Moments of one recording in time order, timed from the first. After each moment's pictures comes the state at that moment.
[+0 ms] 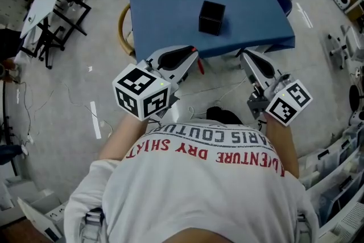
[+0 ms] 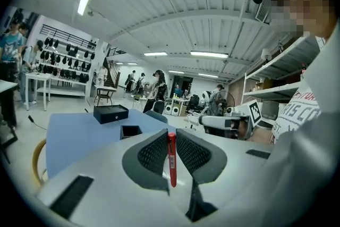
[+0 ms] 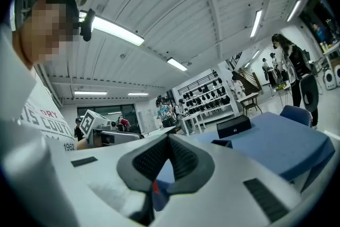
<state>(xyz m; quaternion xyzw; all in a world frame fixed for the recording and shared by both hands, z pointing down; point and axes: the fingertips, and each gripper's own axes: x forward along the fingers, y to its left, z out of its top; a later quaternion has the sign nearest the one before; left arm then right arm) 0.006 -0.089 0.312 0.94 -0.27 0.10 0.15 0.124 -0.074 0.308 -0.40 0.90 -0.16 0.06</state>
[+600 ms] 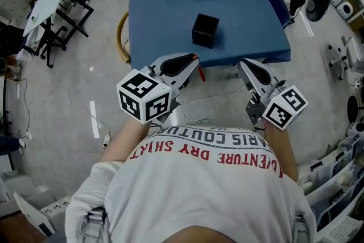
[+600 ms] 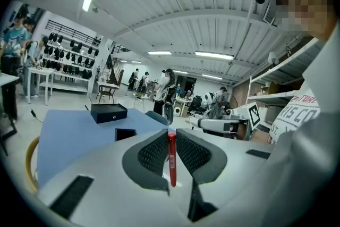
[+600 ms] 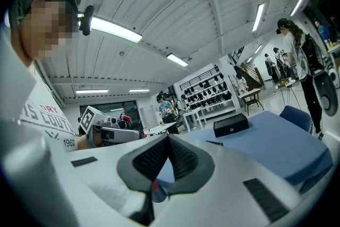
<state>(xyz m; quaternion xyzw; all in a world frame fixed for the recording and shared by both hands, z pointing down) 0.040 -0.111 0.307 0.94 -0.28 0.10 0.18 0.155 -0.099 0.308 -0.39 0.90 -0.17 0.04</state>
